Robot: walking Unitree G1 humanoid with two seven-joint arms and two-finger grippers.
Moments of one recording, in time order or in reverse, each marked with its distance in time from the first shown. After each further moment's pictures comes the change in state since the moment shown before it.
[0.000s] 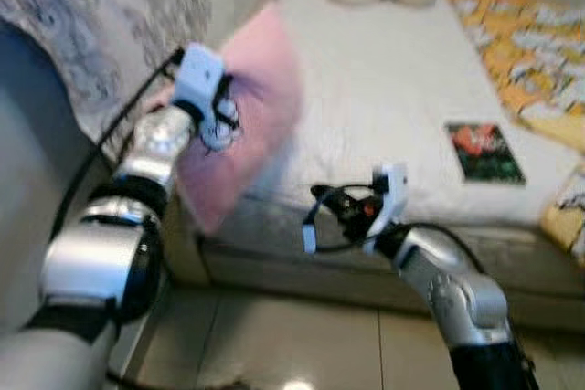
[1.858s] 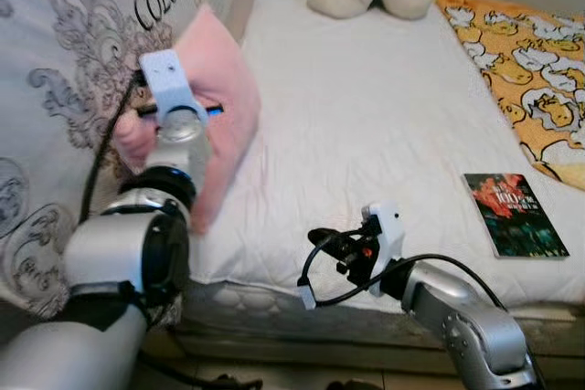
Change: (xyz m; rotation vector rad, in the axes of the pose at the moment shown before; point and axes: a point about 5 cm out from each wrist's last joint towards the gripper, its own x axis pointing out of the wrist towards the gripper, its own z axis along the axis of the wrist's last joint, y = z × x) left arm 0.003 0.001 -0.015 -0.436 0.255 0.599; right arm -0.029 0.014 -0.031 -0.067 0.195 0.014
